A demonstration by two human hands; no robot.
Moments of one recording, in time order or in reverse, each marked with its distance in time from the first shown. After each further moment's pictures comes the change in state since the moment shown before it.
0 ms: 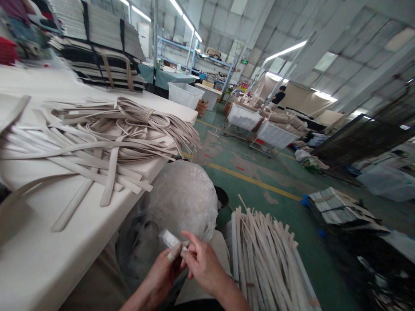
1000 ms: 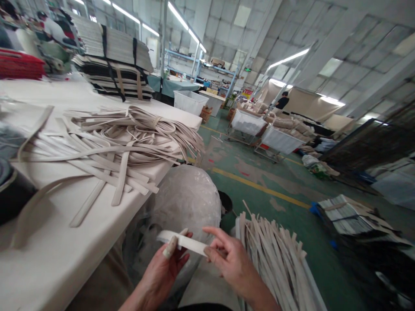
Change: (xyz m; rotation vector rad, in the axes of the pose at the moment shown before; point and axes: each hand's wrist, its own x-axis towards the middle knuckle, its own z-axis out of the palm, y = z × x) left_hand -0.018 0.021 0.016 -0.163 0.098 0.099; right_hand -0.029 -0.043 -0.050 -0.122 0.168 -0.103
